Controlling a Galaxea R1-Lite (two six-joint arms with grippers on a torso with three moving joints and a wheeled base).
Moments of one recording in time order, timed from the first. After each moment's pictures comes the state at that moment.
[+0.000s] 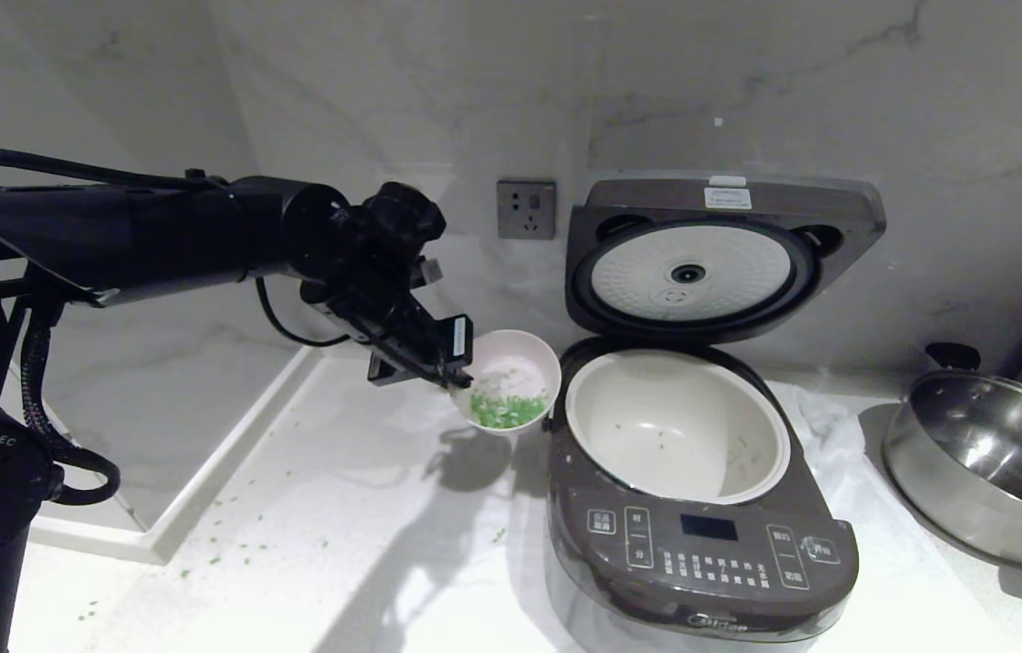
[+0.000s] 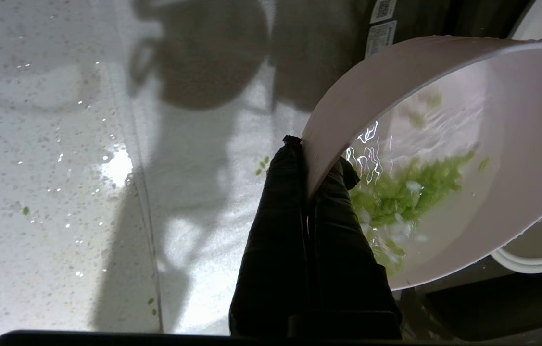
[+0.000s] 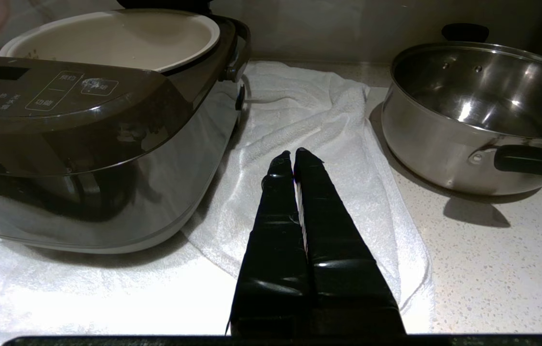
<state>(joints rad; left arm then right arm) -0.47 2.16 -1.98 0.79 -0.20 -0.43 0.01 0.00 0.00 0.00 0.00 0.00</state>
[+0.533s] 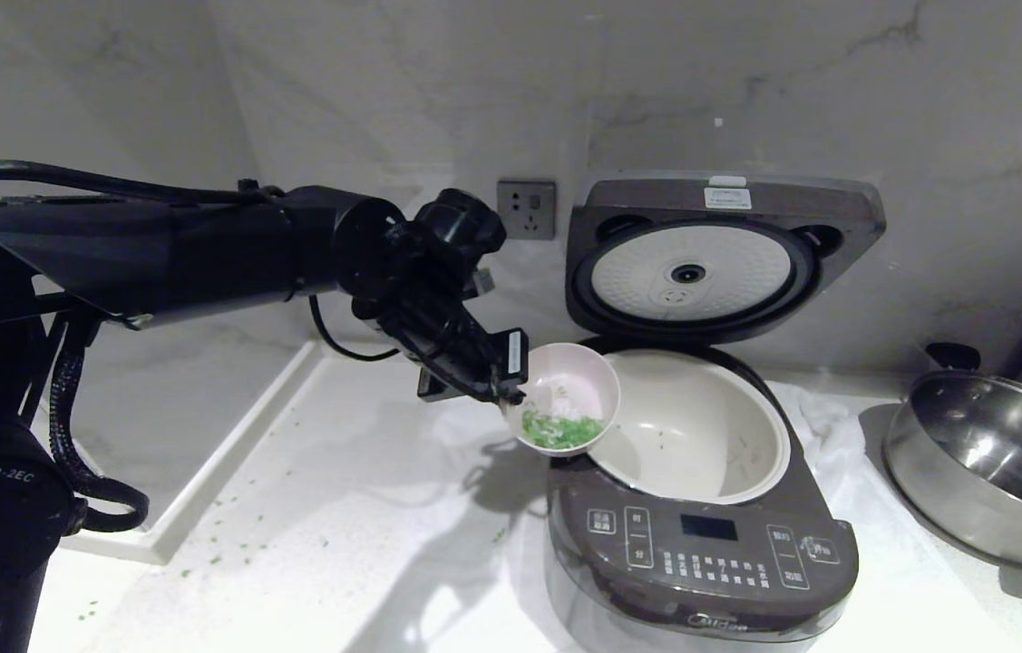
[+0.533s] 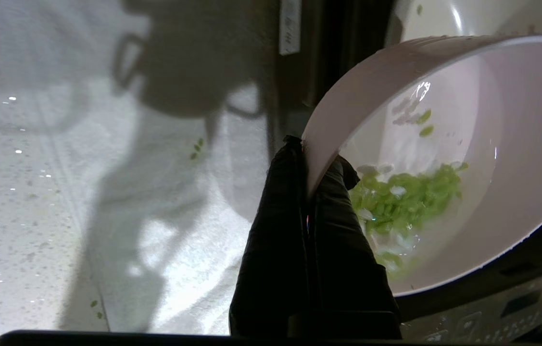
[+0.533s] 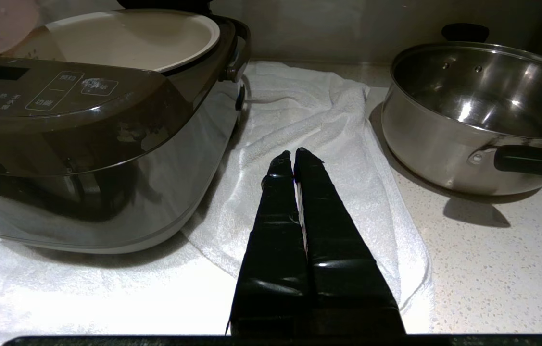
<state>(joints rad) -0.60 2.16 -1.98 0.76 -0.20 -0.49 0.01 0.00 0.00 0.00 0.00 0.00</state>
